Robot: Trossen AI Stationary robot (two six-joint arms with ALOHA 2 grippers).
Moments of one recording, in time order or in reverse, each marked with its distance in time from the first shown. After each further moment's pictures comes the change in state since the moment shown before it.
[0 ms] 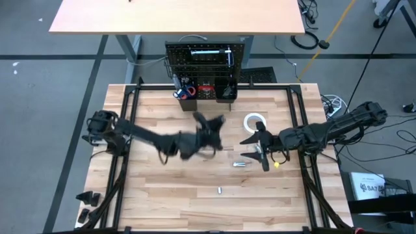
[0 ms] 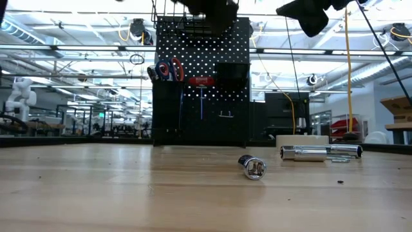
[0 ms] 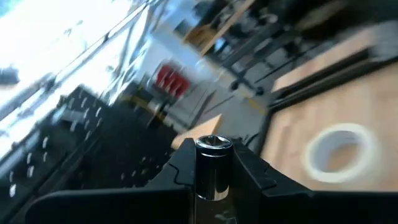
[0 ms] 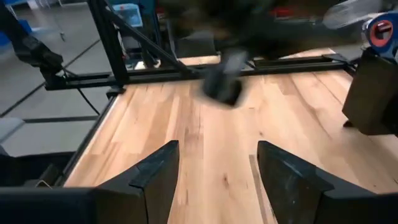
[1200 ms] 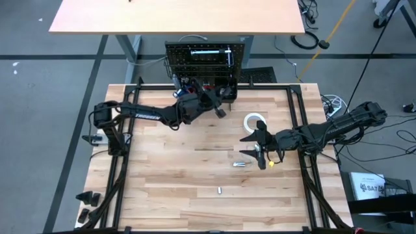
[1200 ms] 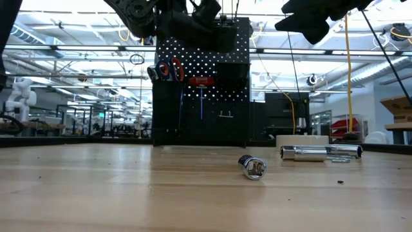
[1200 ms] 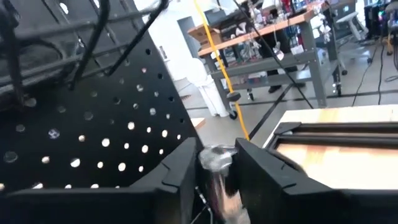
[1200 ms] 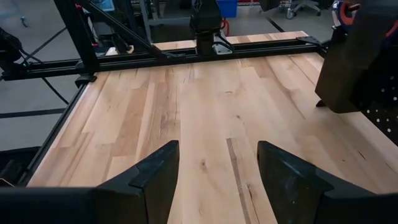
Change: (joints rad) left arm 0.423 0.012 0.002 0.011 0.465 -0.501; right arm -0.009 0.024 0.000 -0.054 0.084 0.026
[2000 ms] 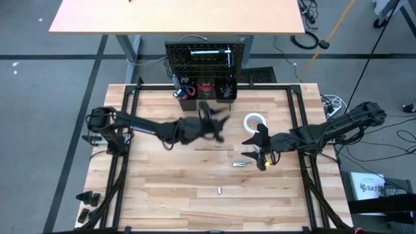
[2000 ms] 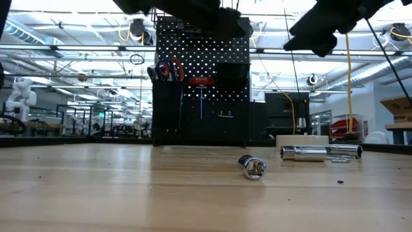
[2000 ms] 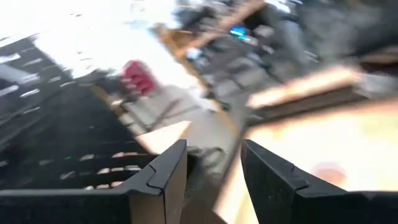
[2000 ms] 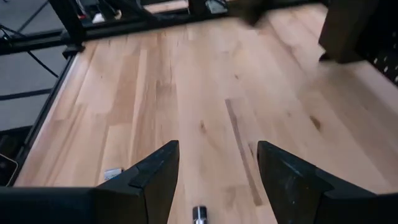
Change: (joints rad) left arm -0.222 -0.029 -0.004 -0.099 -0.150 0.206; right arm 0.005 0.017 0.000 -0.135 -0.015 0.111
